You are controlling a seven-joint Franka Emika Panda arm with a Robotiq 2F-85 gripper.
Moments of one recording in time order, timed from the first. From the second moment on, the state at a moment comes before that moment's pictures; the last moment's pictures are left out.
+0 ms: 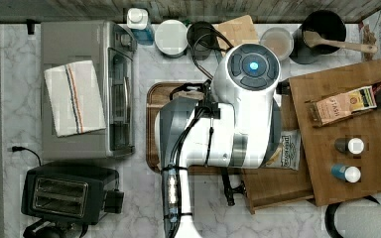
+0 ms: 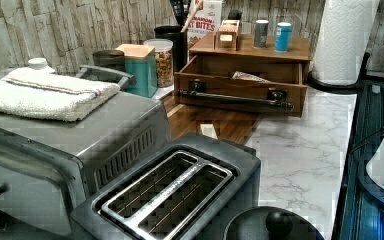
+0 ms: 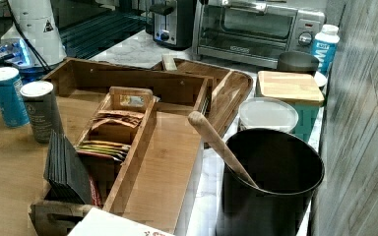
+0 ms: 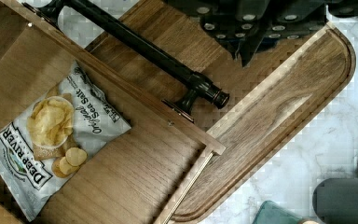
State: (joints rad) arm -0.03 0.07 -0.04 -1.86 0.03 0.28 -0.10
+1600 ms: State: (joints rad) arm -0.02 -0.03 -0.02 -2.23 0.10 0.68 -0.65
